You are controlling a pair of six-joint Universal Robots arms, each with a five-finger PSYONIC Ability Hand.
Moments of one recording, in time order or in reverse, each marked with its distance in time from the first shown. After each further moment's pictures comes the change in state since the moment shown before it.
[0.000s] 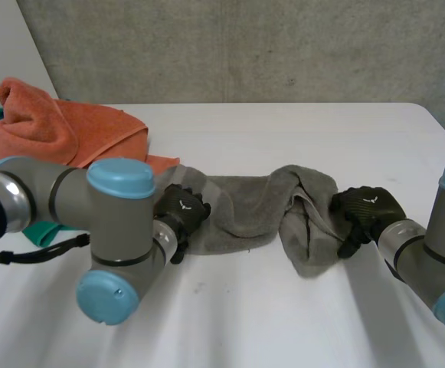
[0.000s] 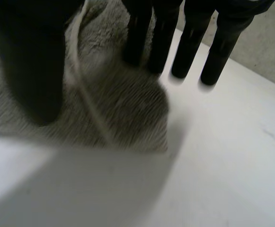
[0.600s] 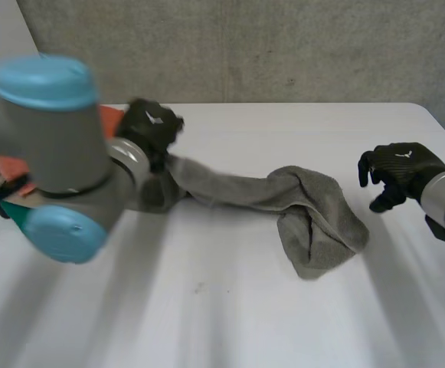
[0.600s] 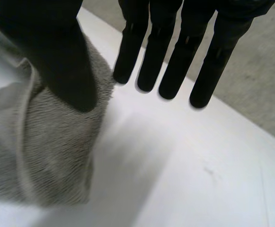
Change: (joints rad) left arm 0.069 0.218 0.169 -0.091 -0.028 -0.041; right arm -0.113 -0.155 -0.187 0.319 -0.123 -0.090; left_hand 0.840 0.889 0.880 0.894 0.862; right_hand 0.142 0.156 0.165 0.174 0.158
